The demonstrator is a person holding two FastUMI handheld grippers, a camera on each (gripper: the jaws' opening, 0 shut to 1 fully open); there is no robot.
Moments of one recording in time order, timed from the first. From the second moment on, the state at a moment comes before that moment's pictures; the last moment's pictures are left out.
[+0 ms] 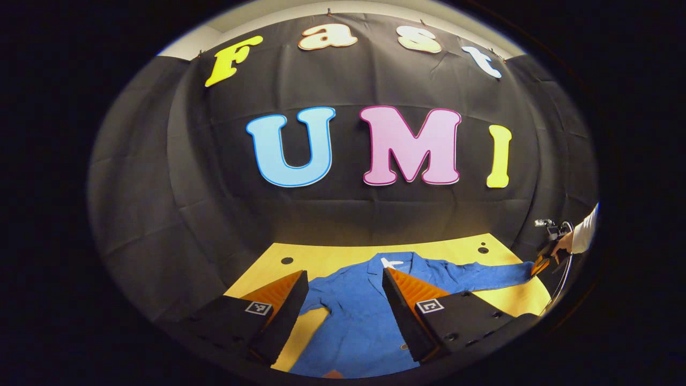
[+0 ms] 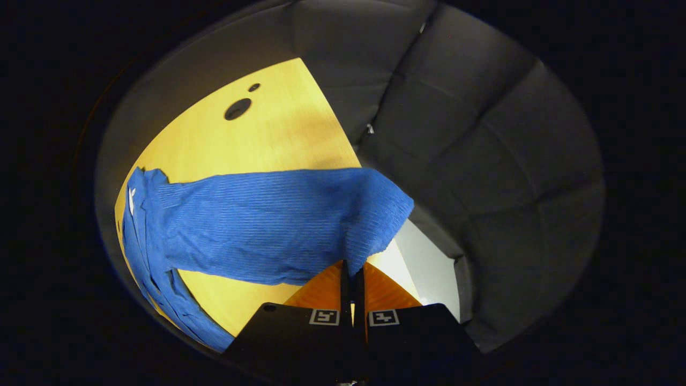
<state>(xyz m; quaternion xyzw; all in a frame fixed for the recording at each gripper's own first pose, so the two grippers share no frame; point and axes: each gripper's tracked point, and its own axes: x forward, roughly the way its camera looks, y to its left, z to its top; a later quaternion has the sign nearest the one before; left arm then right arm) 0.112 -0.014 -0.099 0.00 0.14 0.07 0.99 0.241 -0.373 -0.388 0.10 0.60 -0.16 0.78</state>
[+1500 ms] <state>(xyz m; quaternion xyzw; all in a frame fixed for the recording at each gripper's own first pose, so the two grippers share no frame) -0.038 0.202 -0.147 -0.06 0.17 0.25 0.95 0.347 0.237 -0.365 0.05 0.54 0.19 0.82</state>
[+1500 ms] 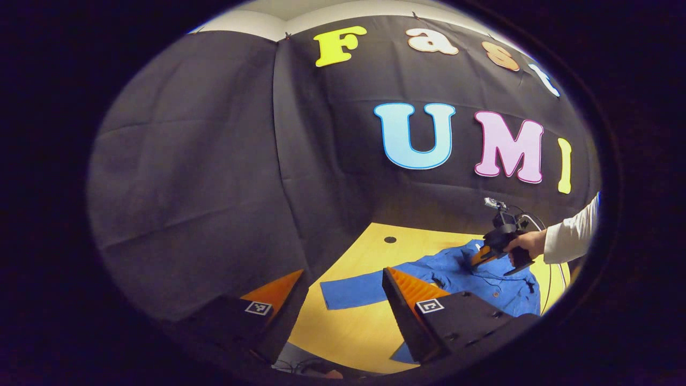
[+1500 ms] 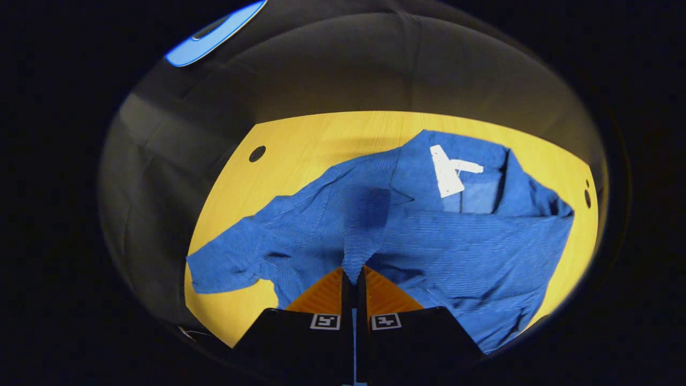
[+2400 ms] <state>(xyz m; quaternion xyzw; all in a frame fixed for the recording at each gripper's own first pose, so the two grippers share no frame) 0.053 0.238 -0.334 -0.18 0.35 0.23 0.89 0.251 0.141 -0.236 0.08 0.49 0.34 0.80</state>
